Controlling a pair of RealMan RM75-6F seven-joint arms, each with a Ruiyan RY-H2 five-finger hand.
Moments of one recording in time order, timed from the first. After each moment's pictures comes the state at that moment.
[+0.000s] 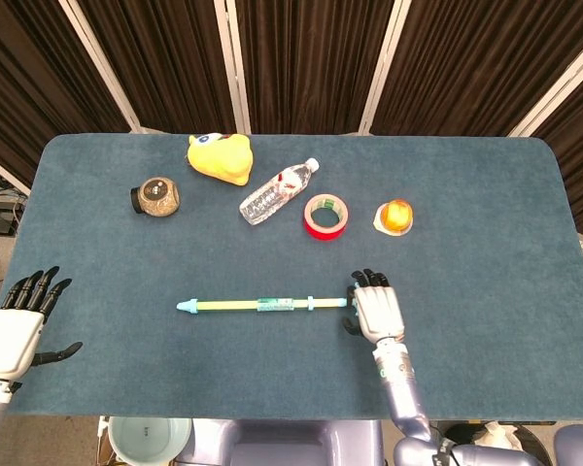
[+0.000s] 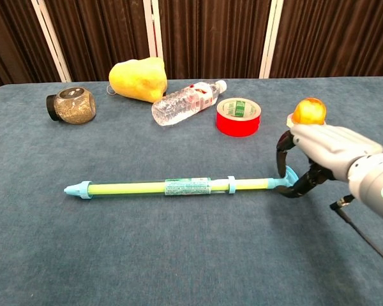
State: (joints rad) left arm -0.14 -1.16 0.00 -1.59 1.55 1.43 0.17; right arm 0.51 -1.78 0.23 -1.67 -0.93 1.27 -0.83
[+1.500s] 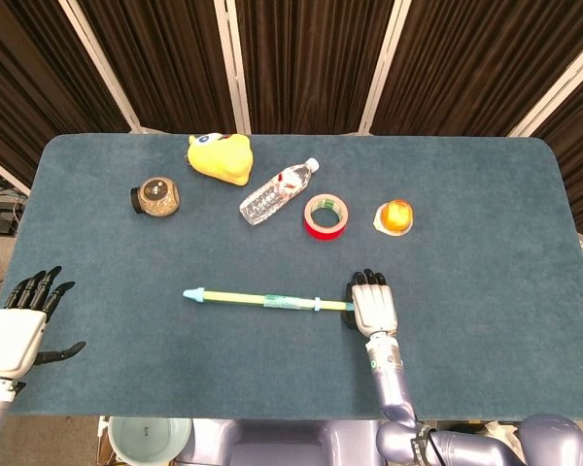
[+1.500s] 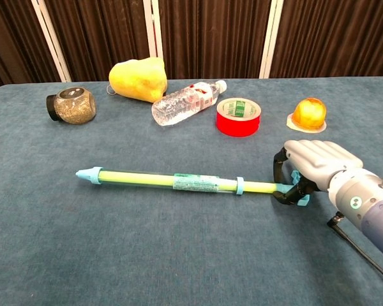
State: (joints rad) left arm -0.14 -1.16 -0.01 -1.61 1.53 1.42 0.17; right arm 0.57 -1.87 0.23 -1.49 -0.85 1.26 -0.80
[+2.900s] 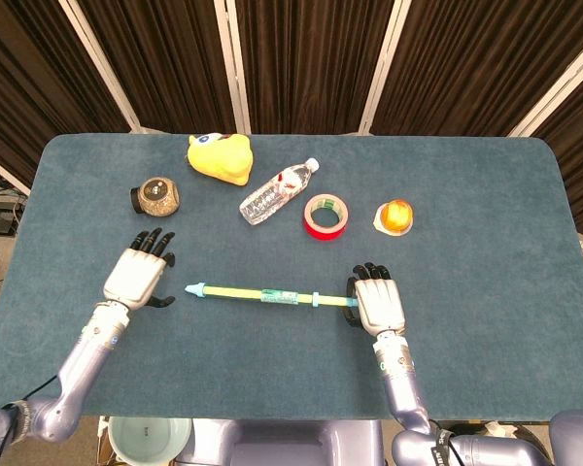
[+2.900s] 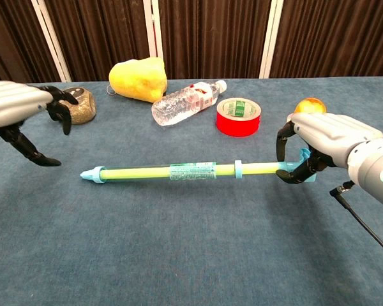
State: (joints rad) left arm -0.59 -1.41 -0.17 -1.63 1.11 1.02 0.68; right arm 0.58 -1.73 0.22 -1.71 -0.86 1.32 -0.82
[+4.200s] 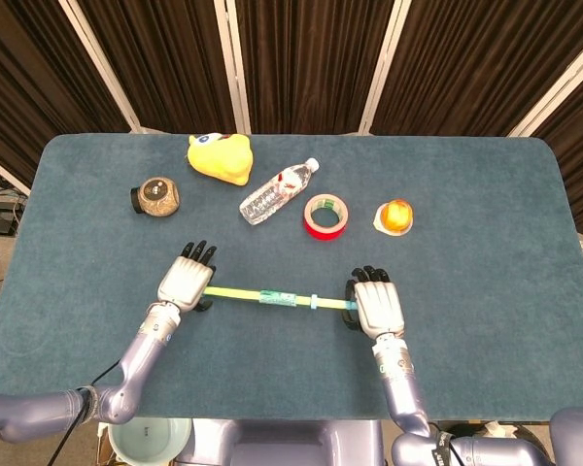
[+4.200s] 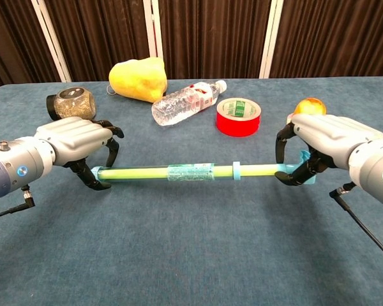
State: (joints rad) left arm -0.76 -1.67 -0.12 -1.41 0.93 1.00 0.83; right arm 0.60 -1.72 0.21 -1.75 -0.83 1.34 -0.82
